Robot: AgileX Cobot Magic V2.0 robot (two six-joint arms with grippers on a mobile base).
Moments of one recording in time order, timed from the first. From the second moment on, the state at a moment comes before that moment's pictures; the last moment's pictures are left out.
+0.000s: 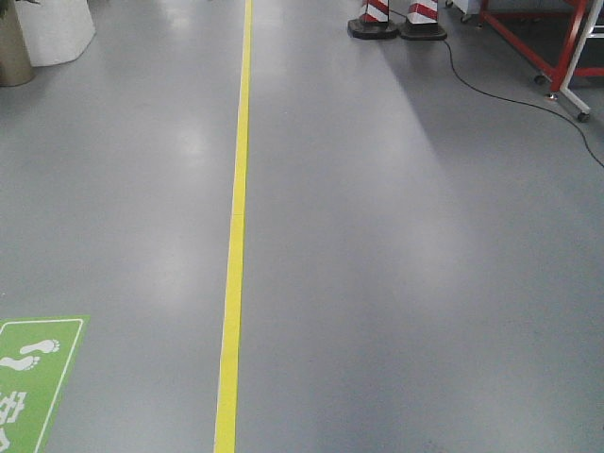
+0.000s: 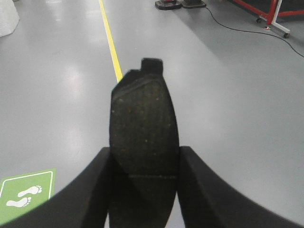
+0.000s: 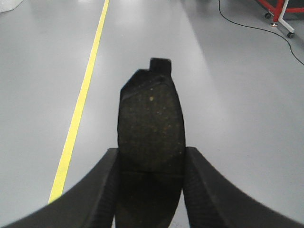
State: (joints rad) left arm -0.20 0.28 -0.47 0.11 0.63 -0.09; right arm 0.00 0.42 -0.32 0.01 0.38 -0.01
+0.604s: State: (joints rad) left arm -0.20 0.28 -0.47 0.11 0.63 -0.09; right arm -0.01 0.42 -0.32 0.01 0.38 -0.01
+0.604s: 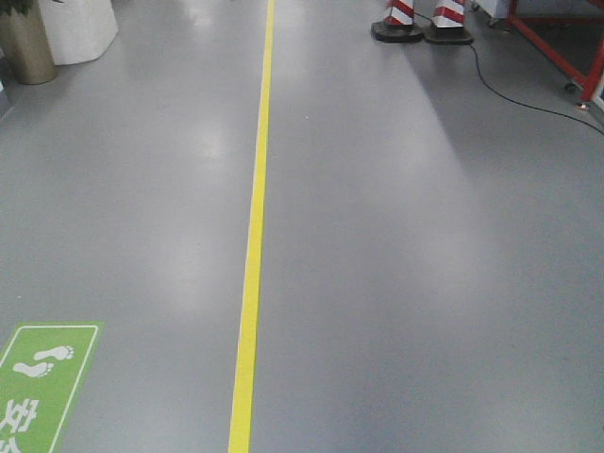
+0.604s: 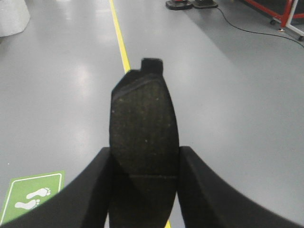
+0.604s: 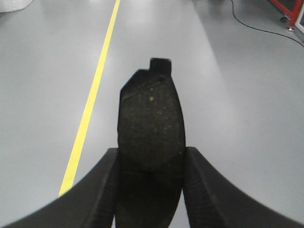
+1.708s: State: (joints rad) left arm -0.20 0.28 -0.47 0.11 0.63 -0.09; right arm -0.01 0.42 -0.32 0.01 0.38 -0.01
